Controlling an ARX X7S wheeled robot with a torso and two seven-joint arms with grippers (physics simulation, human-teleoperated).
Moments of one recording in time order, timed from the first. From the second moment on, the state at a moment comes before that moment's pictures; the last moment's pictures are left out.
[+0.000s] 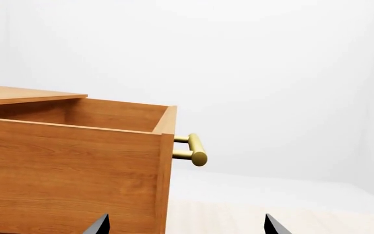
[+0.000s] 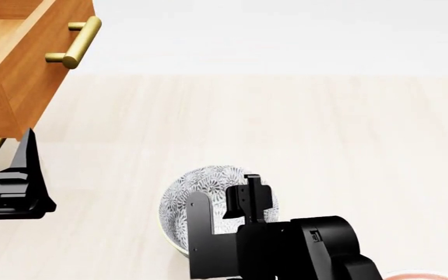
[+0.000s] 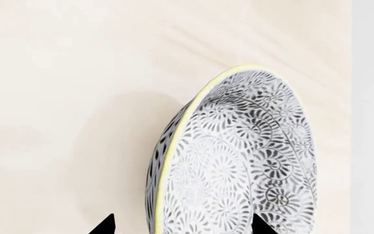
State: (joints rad) left arm -0.33 -0.22 -0.06 0.56 -0.41 -0.65 -0.15; right arm 0.78 0.31 -0.59 0.28 -0.66 0.14 -1.08
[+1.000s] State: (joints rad) left arm -0.32 -0.25 -0.07 0.62 -0.46 -0.67 -0.19; right arm 0.80 0.49 -0.50 -0.24 -0.80 0.42 -1.34
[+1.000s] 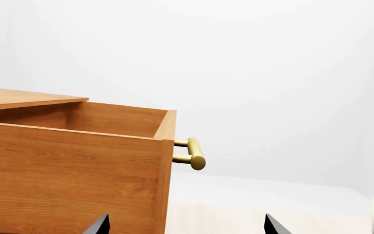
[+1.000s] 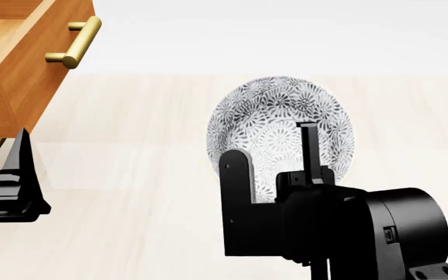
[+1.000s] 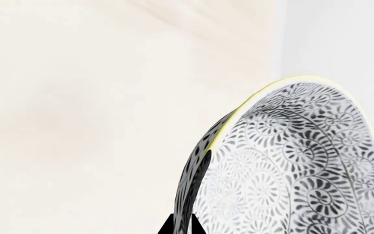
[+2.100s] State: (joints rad) left arm -0.30 -0.25 -0.07 0.61 -0.49 -0.65 -0.21; right arm -0.10 0.82 0.10 -0.91 -0.80 0.71 -1.23
